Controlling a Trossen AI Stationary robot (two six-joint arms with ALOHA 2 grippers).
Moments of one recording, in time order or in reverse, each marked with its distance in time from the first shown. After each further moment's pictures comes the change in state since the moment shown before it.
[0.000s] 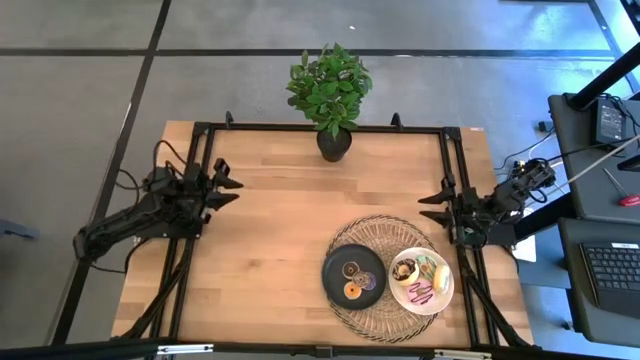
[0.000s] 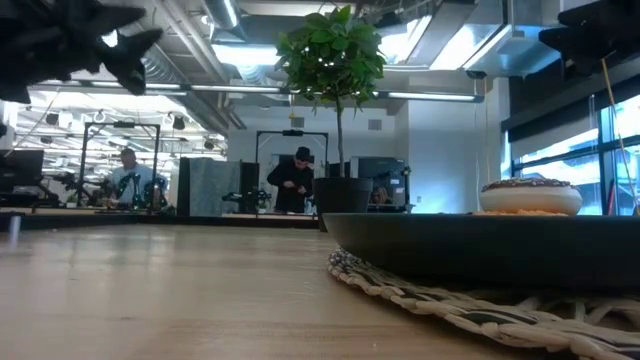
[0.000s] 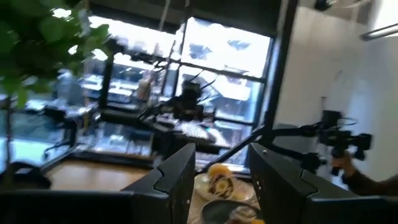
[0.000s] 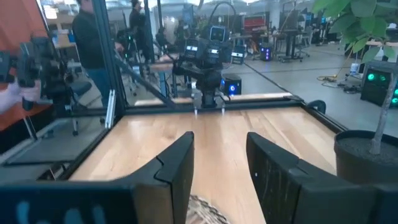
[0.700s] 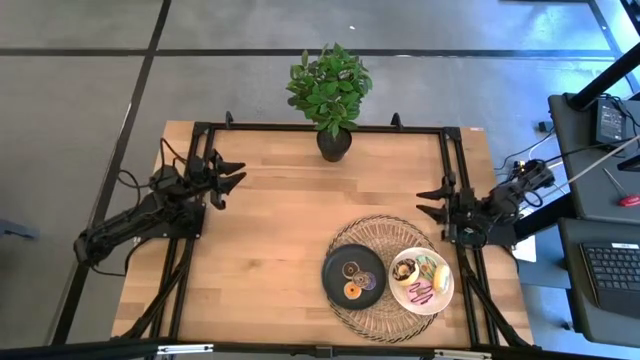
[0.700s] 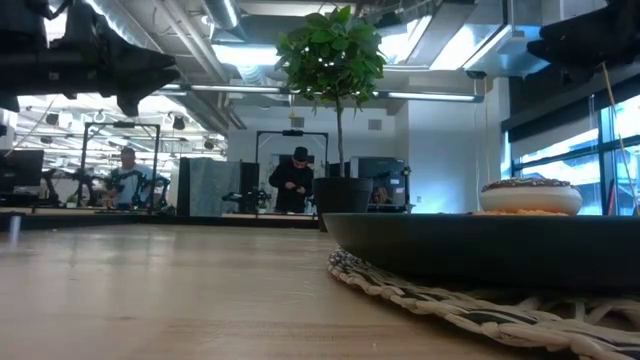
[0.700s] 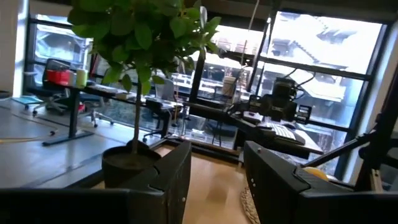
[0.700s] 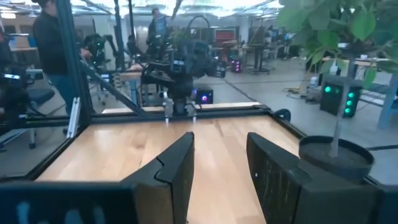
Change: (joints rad) left arm 0.064 -0.003 -0.017 -0.121 -0.317 0.123; right arm 0.000 0.000 -0.050 0.091 0.119 -0.083
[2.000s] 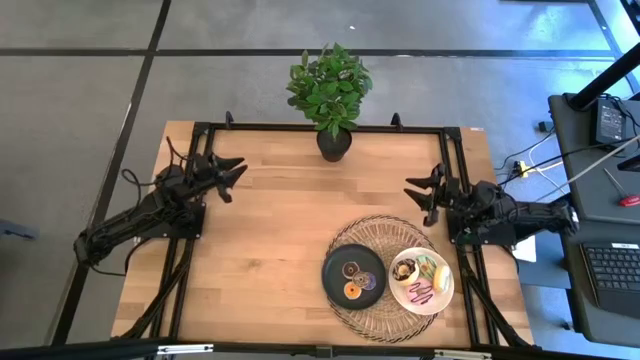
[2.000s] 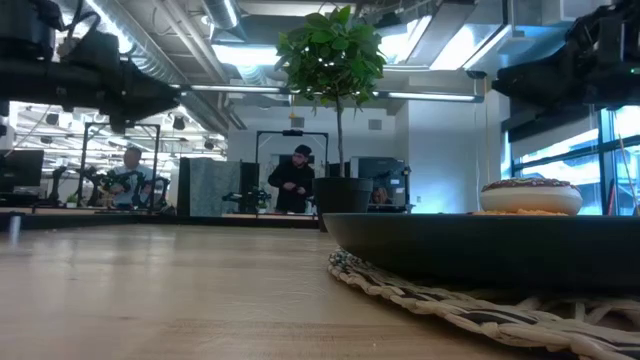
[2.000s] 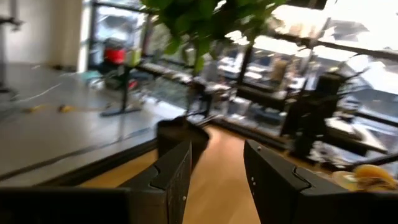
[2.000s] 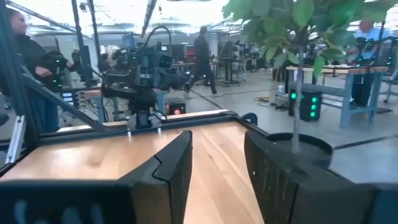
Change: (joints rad) left arm -0.005 0.000 0.000 -0.120 -0.182 0.017; right arm -0.627 0.000 -0.200 0.272 -0.492 0.051
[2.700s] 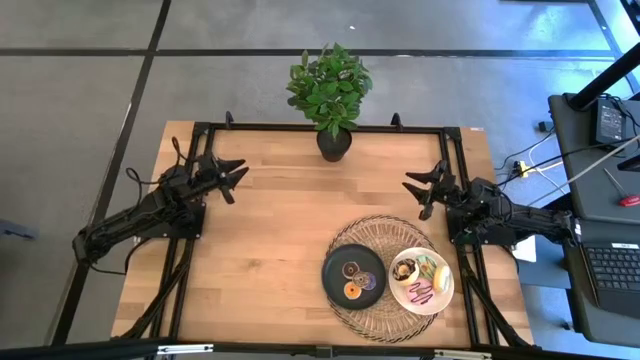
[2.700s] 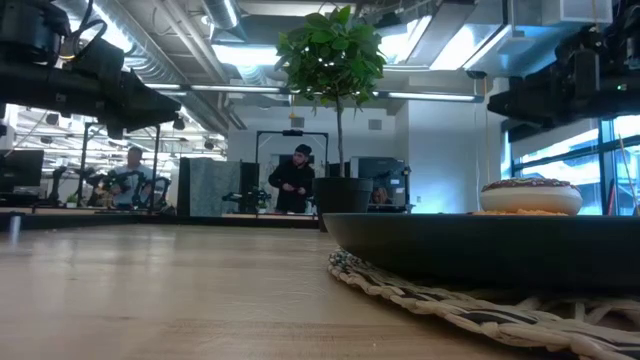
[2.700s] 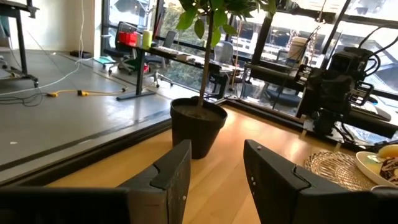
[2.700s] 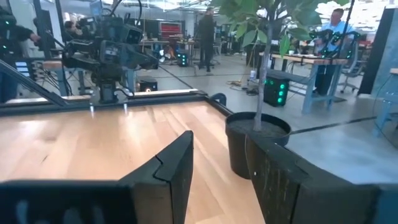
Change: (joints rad) left arm -0.024 0.013 0.000 -0.092 -0.083 0.036; right arm -0.161 0.004 0.000 -0.092 -0.045 -0.057
